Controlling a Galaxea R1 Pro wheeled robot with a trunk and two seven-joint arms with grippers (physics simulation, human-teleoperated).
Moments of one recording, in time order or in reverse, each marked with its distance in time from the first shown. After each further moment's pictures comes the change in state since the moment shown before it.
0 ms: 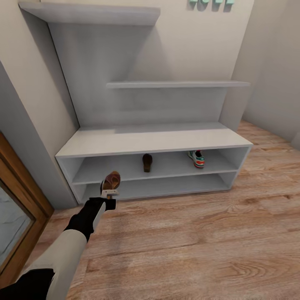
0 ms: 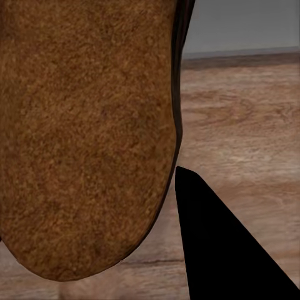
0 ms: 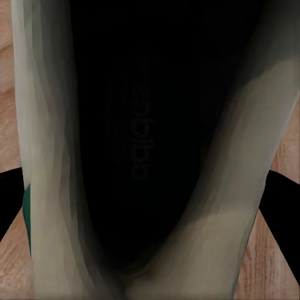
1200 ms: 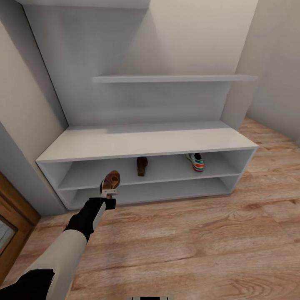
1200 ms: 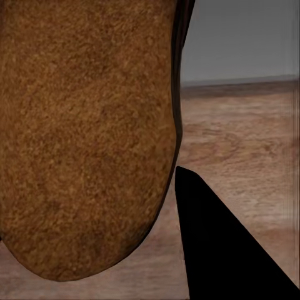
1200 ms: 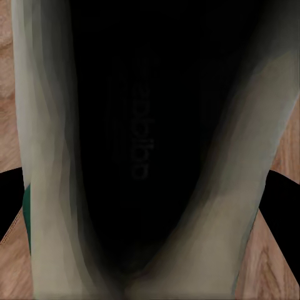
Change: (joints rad) left arm 0.001 0.001 0.001 -0.001 -0.004 -0.018 -0.002; right arm 0.000 0.015 0.001 0.003 0.008 -0.001 0.002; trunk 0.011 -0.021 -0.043
